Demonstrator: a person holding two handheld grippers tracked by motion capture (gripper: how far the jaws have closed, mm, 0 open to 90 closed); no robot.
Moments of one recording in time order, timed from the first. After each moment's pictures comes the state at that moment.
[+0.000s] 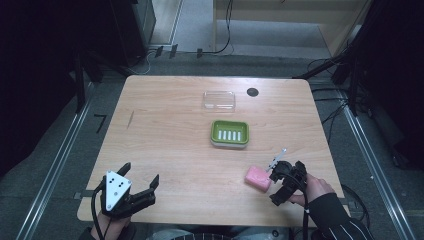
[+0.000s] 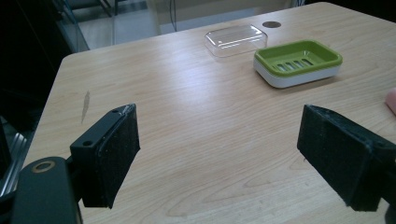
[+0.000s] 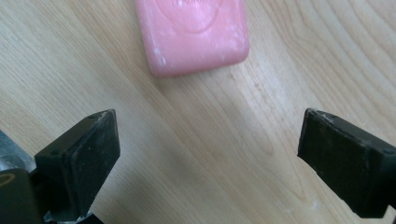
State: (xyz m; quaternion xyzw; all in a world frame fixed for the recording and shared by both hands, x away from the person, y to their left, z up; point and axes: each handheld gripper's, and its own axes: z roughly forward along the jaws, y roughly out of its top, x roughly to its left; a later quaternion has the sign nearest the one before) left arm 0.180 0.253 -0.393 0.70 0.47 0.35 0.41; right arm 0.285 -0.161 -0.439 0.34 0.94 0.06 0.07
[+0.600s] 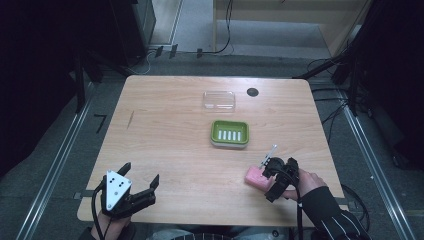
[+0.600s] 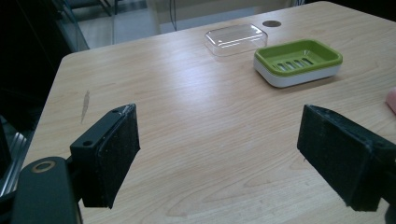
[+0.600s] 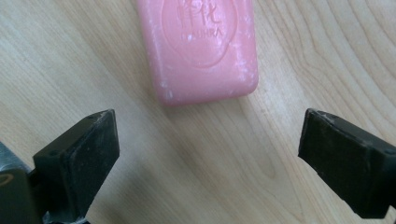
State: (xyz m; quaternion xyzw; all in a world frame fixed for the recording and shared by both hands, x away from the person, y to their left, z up) left arm 0.181 0.252 -0.393 0.70 0.47 0.35 0.41; right arm 0.299 -0.145 -0.443 0.32 0.95 0.04 0.05
